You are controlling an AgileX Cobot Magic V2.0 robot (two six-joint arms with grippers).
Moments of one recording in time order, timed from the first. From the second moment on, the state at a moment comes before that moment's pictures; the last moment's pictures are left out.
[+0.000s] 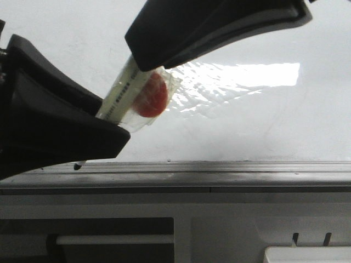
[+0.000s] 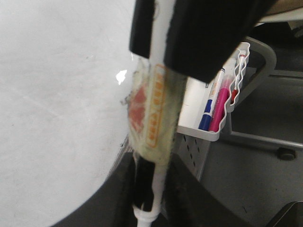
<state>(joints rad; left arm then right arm) -1.02 1.03 -0.45 -0.08 -0.03 0.39 0.96 1.05 -0.77 0.26 0.35 -0.17</state>
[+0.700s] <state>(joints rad) -0.93 0.67 -0.45 -0.28 -0.08 0.38 0.80 1.02 -0.87 0.23 0.38 -0.08</state>
